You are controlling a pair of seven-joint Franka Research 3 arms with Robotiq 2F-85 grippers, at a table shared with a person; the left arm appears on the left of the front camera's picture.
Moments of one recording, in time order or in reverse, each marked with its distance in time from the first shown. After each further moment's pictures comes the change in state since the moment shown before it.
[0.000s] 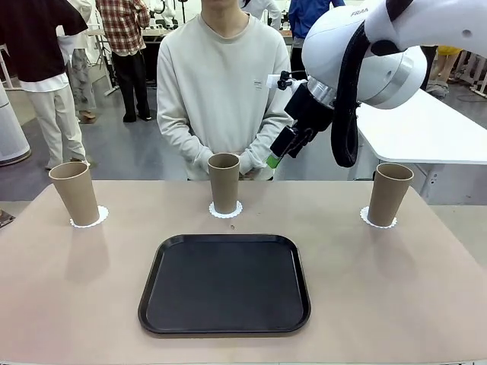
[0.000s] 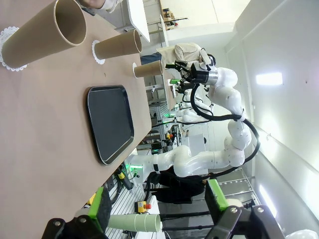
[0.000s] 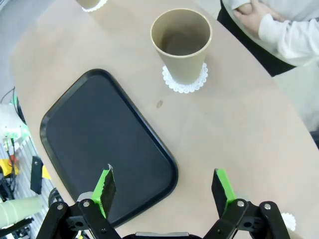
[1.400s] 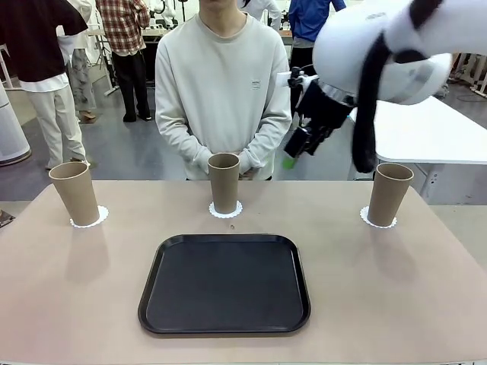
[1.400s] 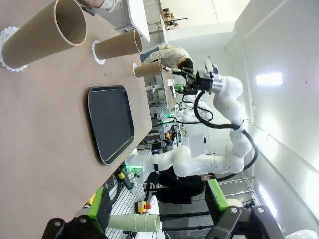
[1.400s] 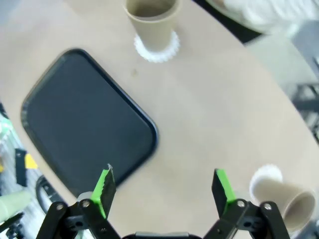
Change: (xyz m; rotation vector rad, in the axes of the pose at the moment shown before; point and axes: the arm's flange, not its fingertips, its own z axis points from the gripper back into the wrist) left arm 0.000 0.000 0.000 0.000 0.000 0.000; right arm -0.043 0.016 0.045 -0.177 0.078 -0.066
